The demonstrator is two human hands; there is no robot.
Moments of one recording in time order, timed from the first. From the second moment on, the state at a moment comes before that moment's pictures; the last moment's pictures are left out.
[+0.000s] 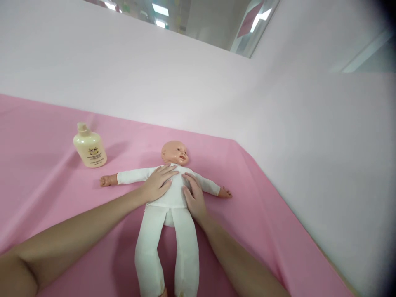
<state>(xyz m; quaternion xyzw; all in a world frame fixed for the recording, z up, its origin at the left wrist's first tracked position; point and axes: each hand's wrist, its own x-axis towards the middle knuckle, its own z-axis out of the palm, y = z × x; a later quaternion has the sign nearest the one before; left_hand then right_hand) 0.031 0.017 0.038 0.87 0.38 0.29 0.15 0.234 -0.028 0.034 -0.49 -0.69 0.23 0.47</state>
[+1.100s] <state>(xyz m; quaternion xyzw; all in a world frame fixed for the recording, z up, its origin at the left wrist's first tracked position) 0.035 -0.014 0.076 0.71 0.69 0.01 0.10 0.260 0.001 0.016 -0.64 -0.55 0.18 0.51</state>
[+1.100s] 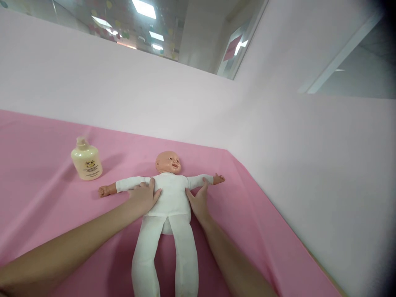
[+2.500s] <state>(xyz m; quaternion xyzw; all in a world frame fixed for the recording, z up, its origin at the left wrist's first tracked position) 0.009 0.036 0.036 0.64 0.46 0.54 0.30 0.261 -0.004 0.030 -0.57 -0.57 0.23 0.55</state>
